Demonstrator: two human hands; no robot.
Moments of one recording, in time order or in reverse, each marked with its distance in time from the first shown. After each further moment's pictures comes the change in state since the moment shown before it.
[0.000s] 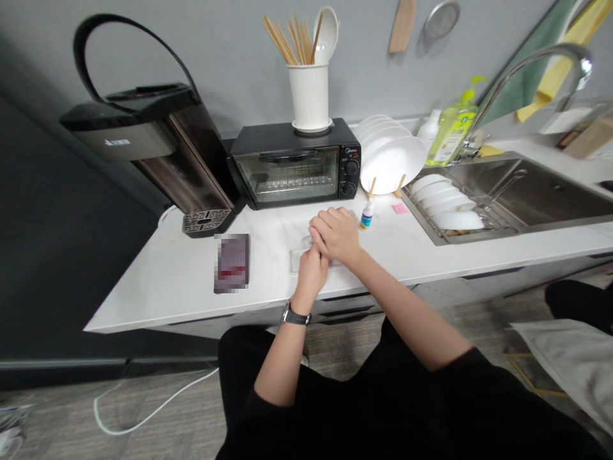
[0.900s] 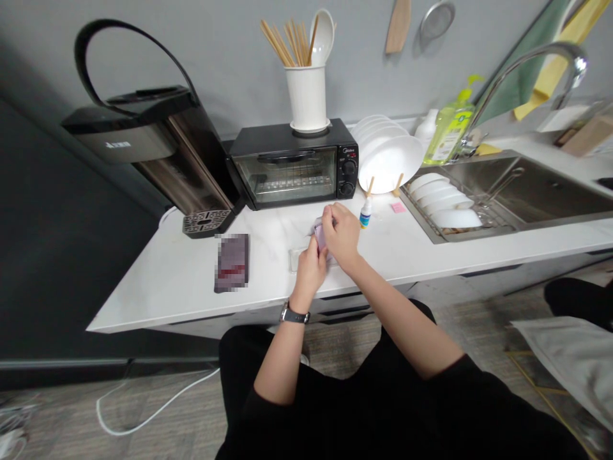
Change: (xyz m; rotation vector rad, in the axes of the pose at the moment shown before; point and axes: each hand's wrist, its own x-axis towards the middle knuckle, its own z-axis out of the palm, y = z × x) left_hand -0.002 0.000 -0.002 -0.054 0.016 -0.008; right_hand 0.003 -0.014 -0.005 0.080 0.149 0.508
